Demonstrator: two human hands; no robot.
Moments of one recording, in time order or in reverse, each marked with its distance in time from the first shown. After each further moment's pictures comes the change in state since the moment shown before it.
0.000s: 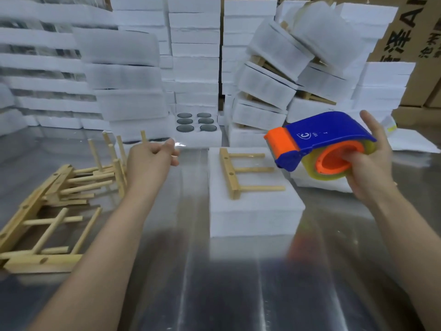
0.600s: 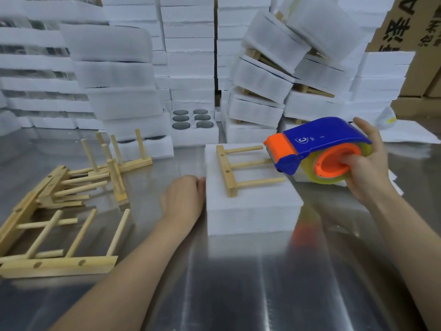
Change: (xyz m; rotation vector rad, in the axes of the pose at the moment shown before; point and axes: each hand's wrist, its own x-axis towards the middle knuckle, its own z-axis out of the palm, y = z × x) left_hand -0.039 -0.037 0.054 0.726 -0.250 0.215; right_hand -0.002 0.021 -0.009 -0.033 0.020 0.080
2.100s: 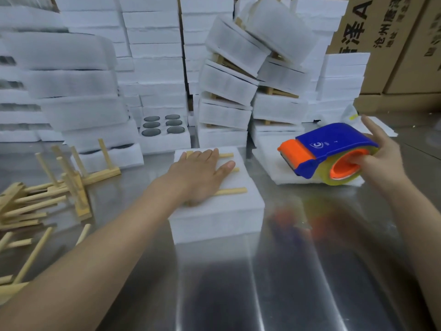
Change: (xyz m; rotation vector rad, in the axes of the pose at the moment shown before) left_hand 0.034 0.087 -0.018 0.339 -0.482 0.414; right_hand 0.019 -0.010 -0.090 -0.359 0.092 -0.059
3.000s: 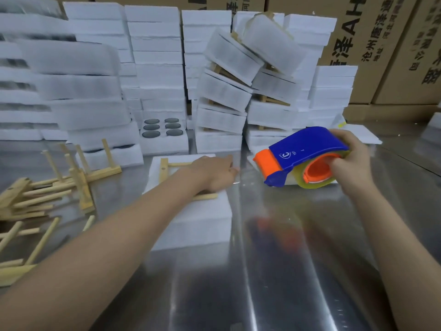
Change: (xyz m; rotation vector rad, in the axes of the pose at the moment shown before) left_hand 0.014 0.032 -0.005 -0.140 -0.030 0.057; right_hand -0.030 -0.034 0.016 -0.040 -0.008 -0.111
